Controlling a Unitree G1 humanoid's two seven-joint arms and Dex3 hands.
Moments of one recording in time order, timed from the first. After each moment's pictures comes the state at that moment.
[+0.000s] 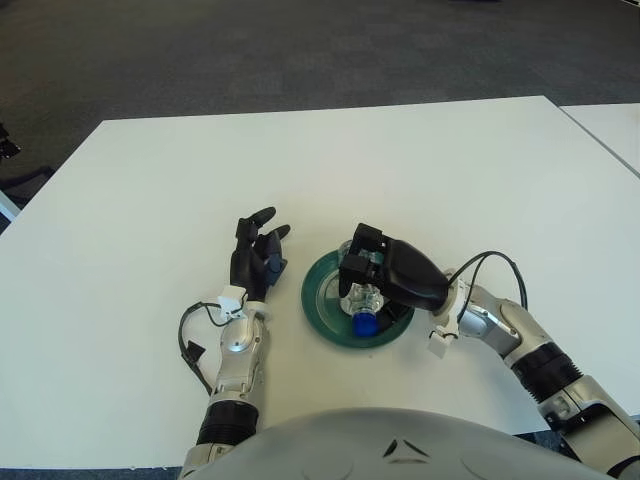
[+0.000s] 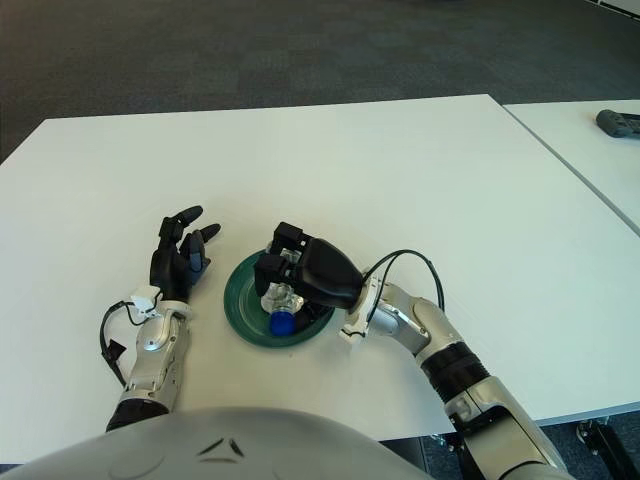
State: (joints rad) left arm 0.12 -0.11 0.00 0.27 -0.09 -0.48 0.06; right arm -0.16 -0.46 0.45 0.16 -0.78 -0.95 -0.19
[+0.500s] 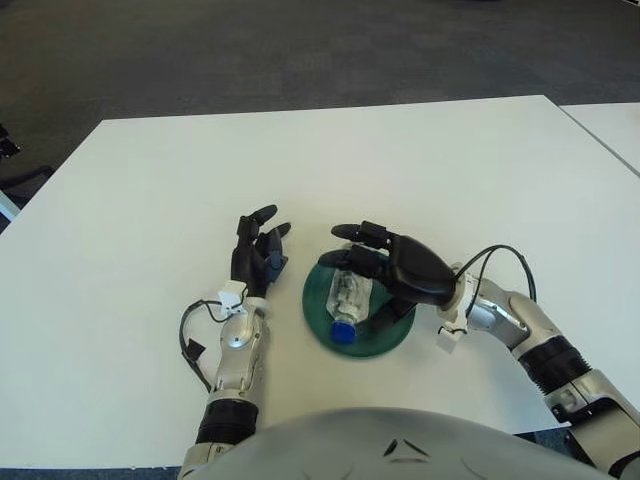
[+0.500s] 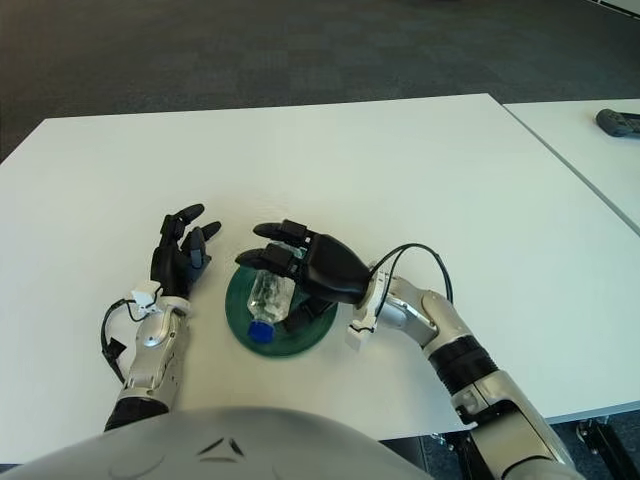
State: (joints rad) left arm 0.12 -0.11 0.00 0.21 -0.11 -0.39 0.06; right arm -0.19 -0.49 0.42 0.16 -0.78 -0.99 -0.16
